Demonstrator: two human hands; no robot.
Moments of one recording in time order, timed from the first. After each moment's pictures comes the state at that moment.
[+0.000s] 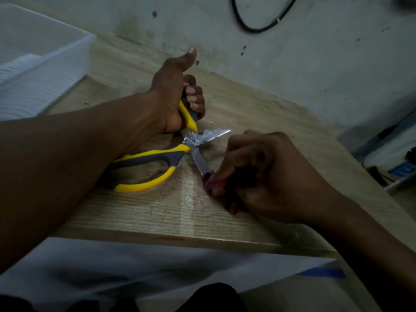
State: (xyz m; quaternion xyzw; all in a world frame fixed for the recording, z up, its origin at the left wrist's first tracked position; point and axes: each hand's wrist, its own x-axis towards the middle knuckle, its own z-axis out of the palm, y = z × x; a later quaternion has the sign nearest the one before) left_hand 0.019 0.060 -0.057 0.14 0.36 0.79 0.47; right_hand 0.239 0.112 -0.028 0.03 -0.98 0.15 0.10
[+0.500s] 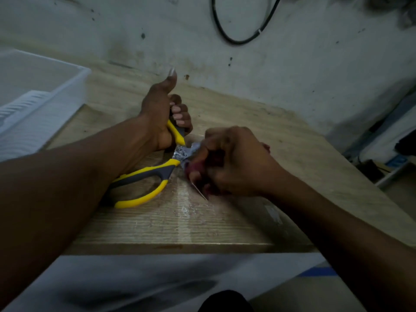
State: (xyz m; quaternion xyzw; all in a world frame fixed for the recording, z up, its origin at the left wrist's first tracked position) left_hand 0.016 0.055 -0.057 0.14 0.36 0.80 0.46; right_hand 0.207 0.105 -0.028 -0.03 -0.97 0.20 0.12
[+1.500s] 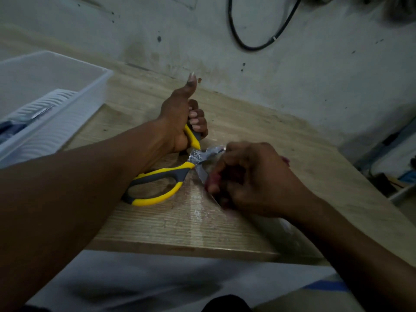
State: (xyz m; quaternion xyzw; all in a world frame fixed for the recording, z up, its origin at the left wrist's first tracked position) left_hand 0.018 0.059 -0.056 0.13 0.37 0.81 0.44; right_hand 0.220 0.099 -0.032 -0.05 -0.97 0.18 0.14
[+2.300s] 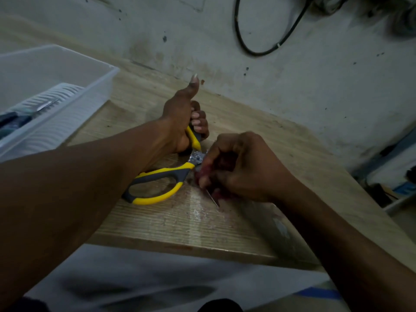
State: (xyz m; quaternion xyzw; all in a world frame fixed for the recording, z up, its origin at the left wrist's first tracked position) left_hand 0.019 0.059 -0.054 0.12 0.37 0.81 0.43; right_hand 0.201 0.103 -0.021 -0.04 -0.96 0.25 0.11
